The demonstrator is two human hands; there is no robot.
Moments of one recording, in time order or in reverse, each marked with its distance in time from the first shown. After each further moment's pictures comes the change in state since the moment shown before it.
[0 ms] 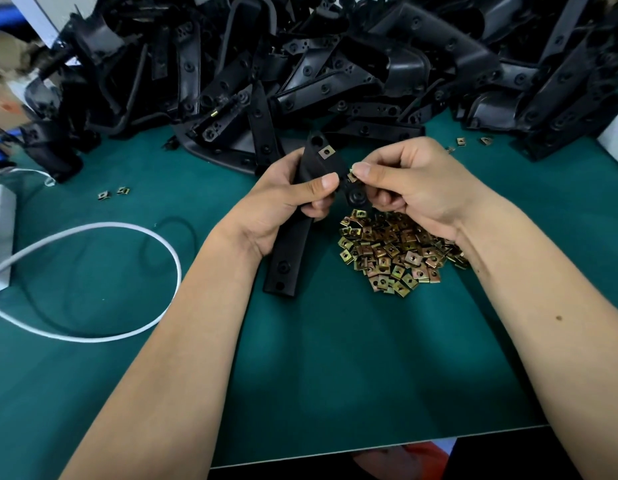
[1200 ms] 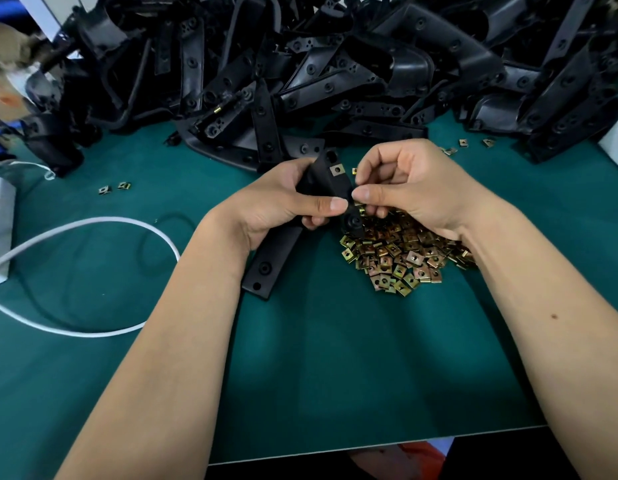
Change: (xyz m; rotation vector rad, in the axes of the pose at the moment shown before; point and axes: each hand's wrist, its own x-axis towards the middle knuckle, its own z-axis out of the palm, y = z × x) left_hand -0.003 0.012 -0.010 0.337 -0.113 -0.121; right_hand -0.001 0.000 0.002 -0.153 -0.087 -0.108
